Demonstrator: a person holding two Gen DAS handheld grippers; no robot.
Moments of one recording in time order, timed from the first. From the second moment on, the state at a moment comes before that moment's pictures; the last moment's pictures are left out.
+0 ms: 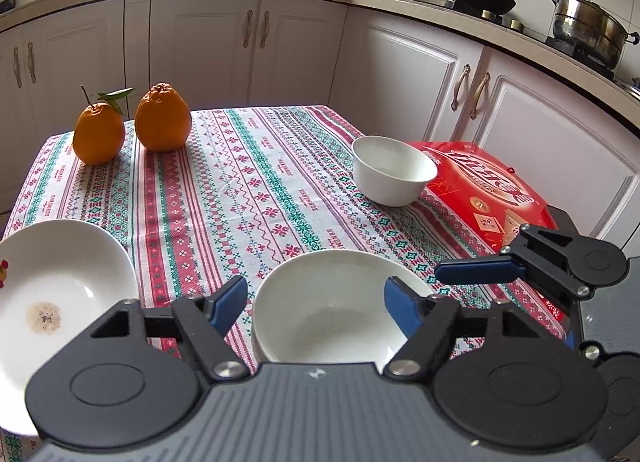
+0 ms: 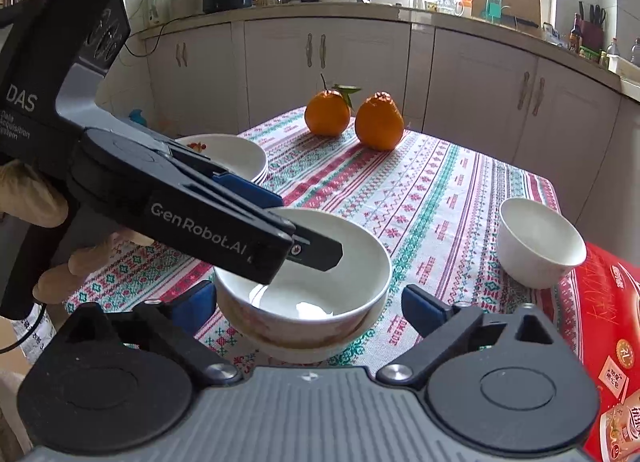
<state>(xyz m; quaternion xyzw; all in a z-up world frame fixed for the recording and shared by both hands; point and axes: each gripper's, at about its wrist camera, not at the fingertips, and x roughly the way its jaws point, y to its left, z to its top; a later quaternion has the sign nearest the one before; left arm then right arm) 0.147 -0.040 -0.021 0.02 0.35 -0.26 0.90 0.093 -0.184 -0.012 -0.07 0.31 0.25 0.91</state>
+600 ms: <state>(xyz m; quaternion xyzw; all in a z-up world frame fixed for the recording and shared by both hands) 0.148 -0.044 0.005 0.07 0.33 -0.26 0.91 0.095 -0.200 -0.009 -0.05 0.30 0.23 0.92</state>
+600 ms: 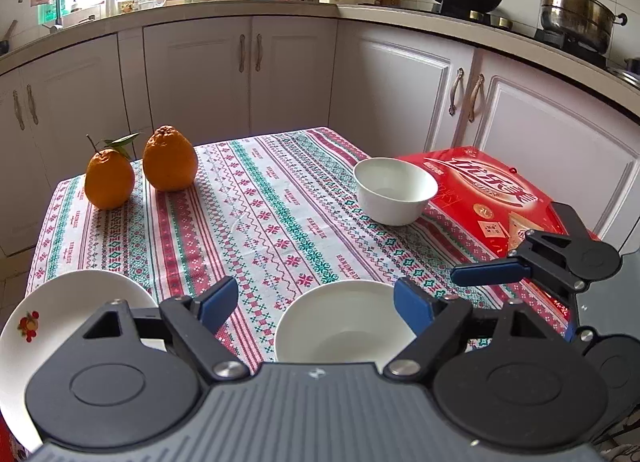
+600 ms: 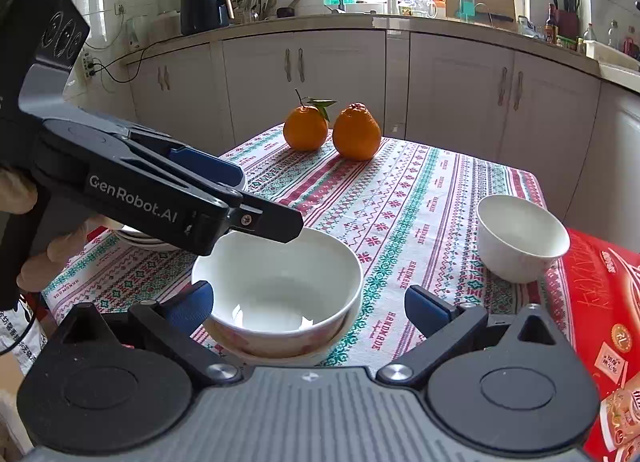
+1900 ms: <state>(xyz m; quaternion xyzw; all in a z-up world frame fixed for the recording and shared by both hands) 0.331 -0.220 -0.050 0.15 0.42 -0.37 0.82 0.230 -0.329 -0.057 -0.08 0.32 0.12 0.94</state>
